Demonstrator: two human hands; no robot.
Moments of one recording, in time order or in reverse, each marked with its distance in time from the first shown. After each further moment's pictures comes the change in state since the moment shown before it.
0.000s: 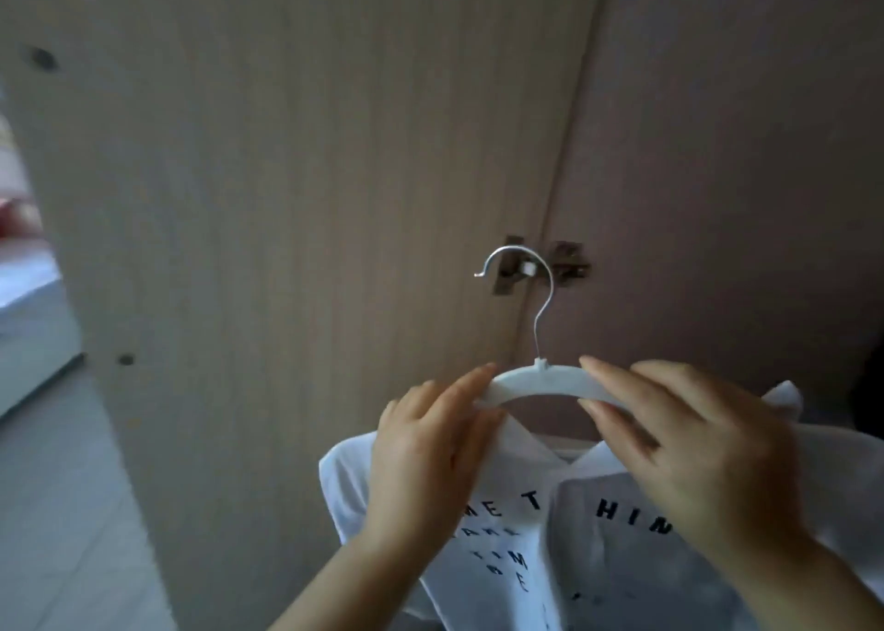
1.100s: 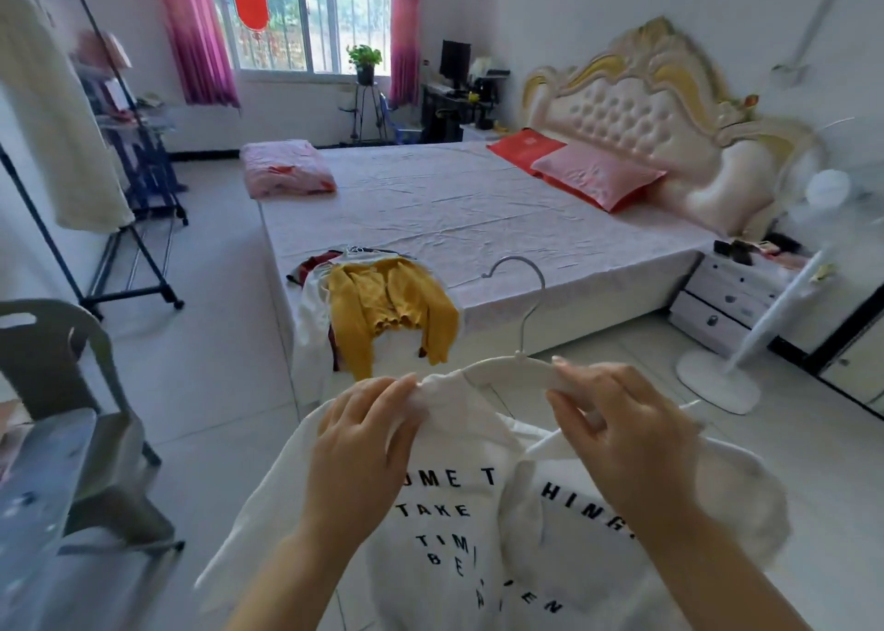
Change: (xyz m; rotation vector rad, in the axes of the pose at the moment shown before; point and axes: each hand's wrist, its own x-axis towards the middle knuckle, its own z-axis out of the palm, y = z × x) left_hand -0.210 -0.308 -0.639 1.142 0.473 -0.730; right_hand 0.252 -0.747 0.200 1.354 -0.011 -0.272
